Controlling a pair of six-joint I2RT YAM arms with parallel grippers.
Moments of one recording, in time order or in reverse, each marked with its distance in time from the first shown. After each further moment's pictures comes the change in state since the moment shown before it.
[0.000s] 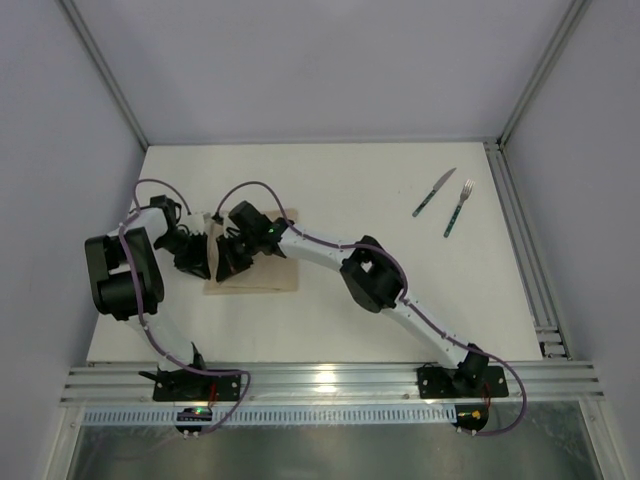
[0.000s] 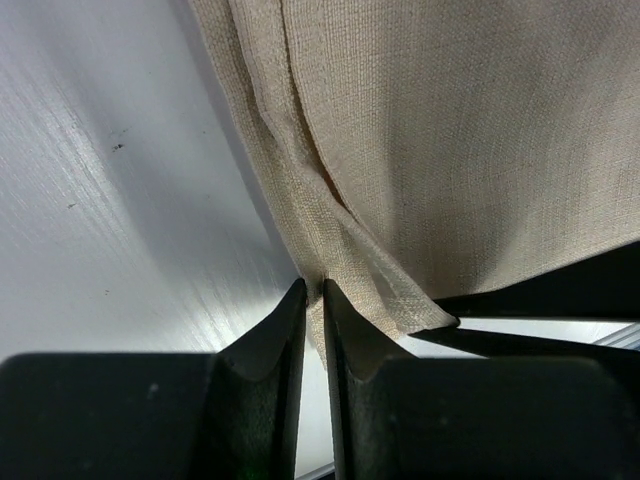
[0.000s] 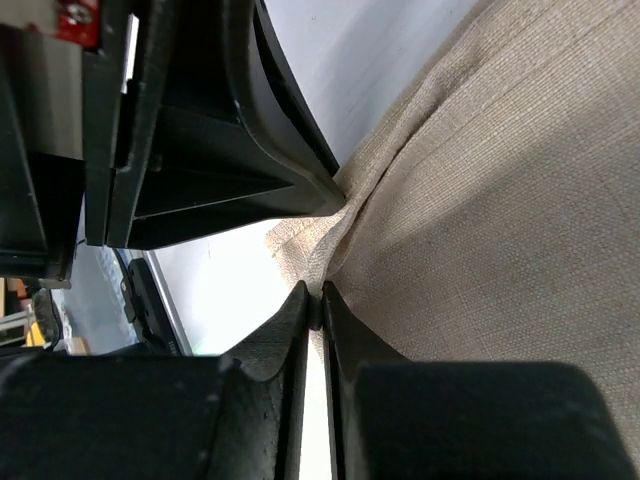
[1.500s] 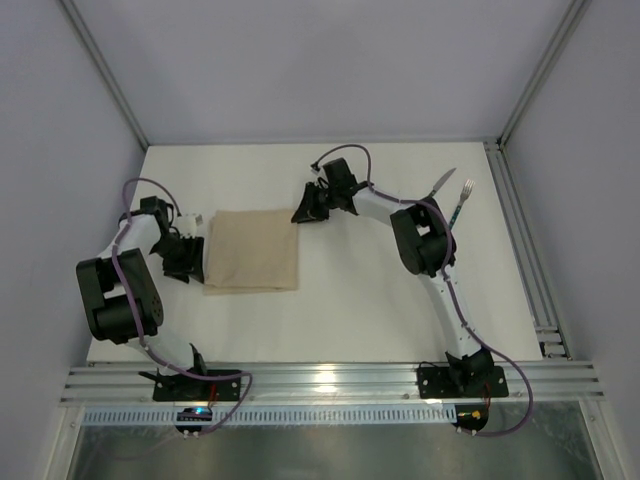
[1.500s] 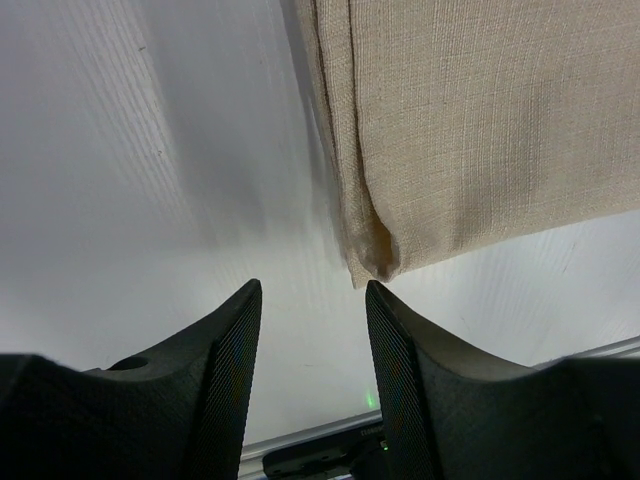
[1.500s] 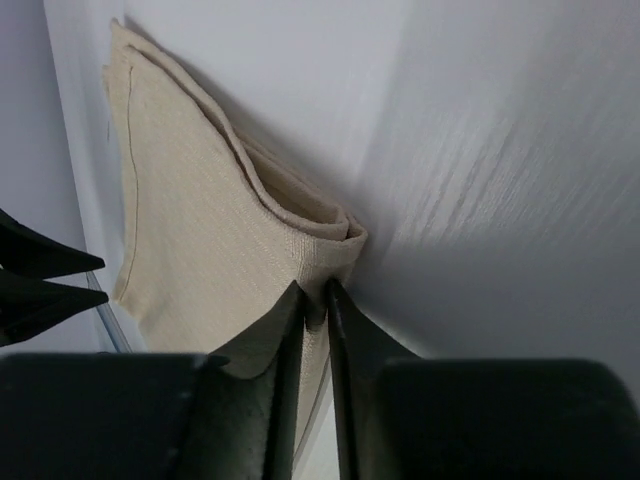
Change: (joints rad) left arm 0.026 -0.169 -0.058 -0.058 -0.121 0.008; right arm -0.449 -0.183 -0.409 0.187 -0.019 0.061
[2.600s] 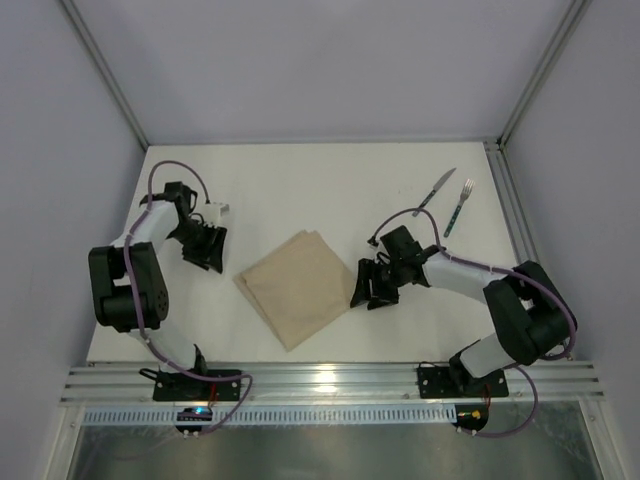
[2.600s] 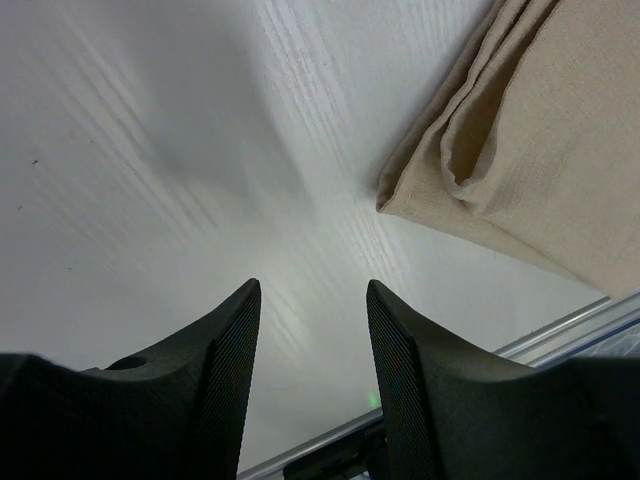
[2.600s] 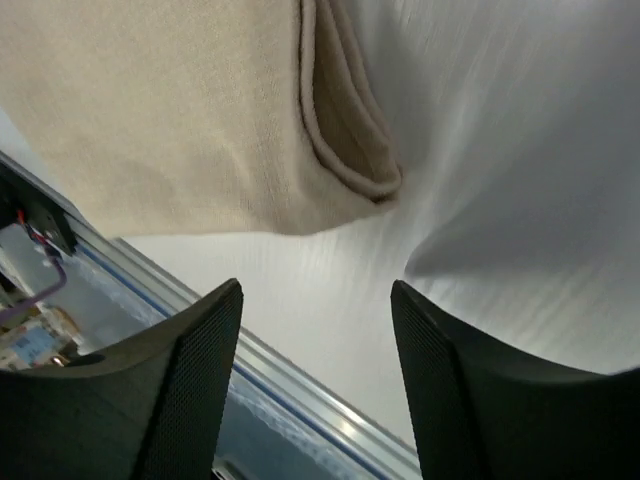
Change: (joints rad) left arm -0.156 0.050 0.124 -0.067 0.082 0.079; right arm -0.013 -0.936 -1.173 -0.101 0.091 -0.053
